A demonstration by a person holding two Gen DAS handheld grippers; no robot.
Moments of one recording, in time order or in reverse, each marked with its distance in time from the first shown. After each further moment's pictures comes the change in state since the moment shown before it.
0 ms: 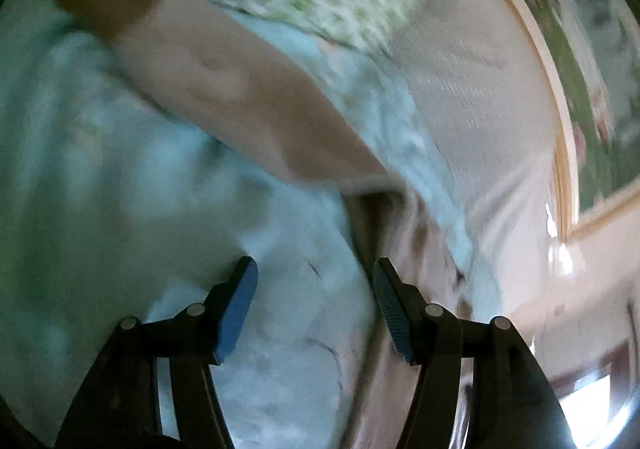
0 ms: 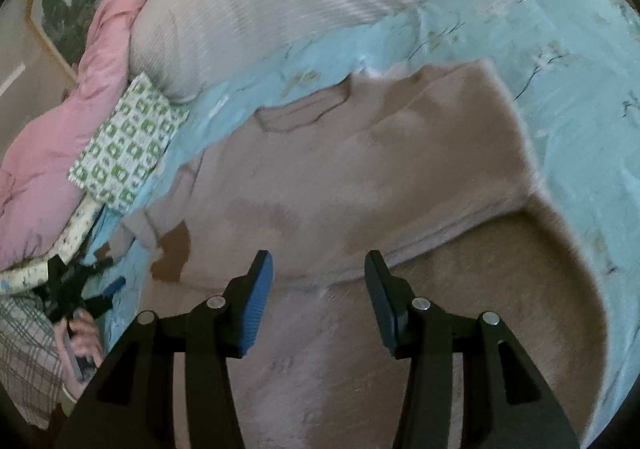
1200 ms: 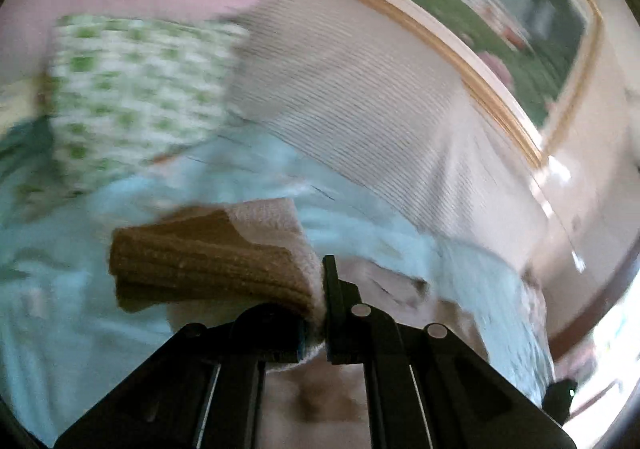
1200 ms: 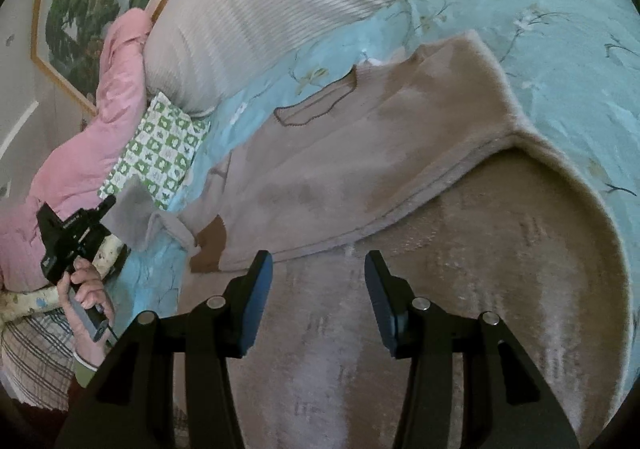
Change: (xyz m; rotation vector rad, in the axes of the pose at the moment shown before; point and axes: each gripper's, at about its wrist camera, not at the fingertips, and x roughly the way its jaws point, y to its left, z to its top) left arm -0.002 -0.199 -0.020 0.533 -0.116 -0.089; right arm -0.031 -0.015 -0.026 0.125 -0.029 0.115
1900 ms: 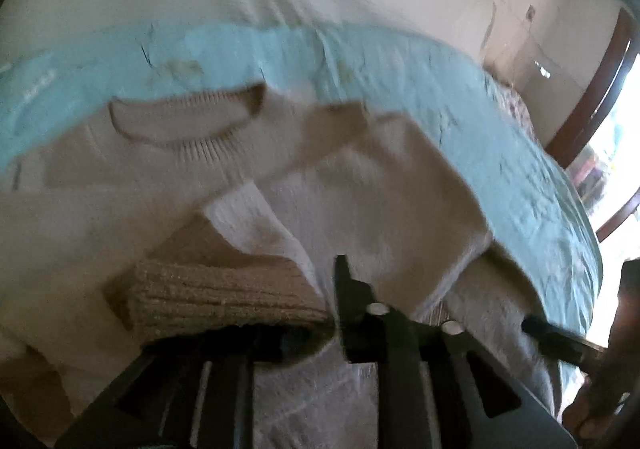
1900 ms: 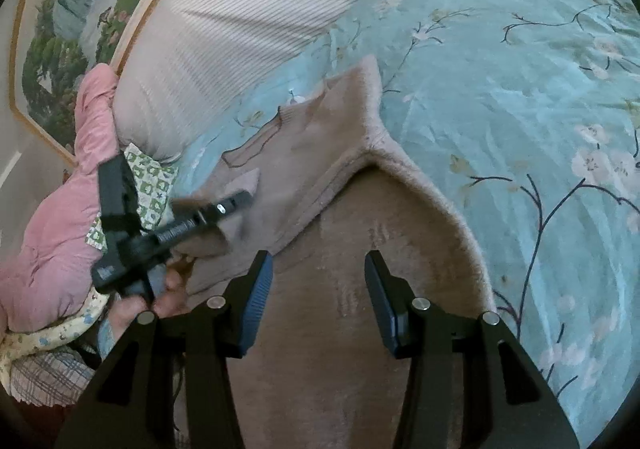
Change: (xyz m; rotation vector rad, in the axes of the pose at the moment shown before) left arm 0.208 -0.203 -0.164 0.419 0.507 -0.098; right arm -0.049 -0.070 0.004 0.129 -0.095 -0.067
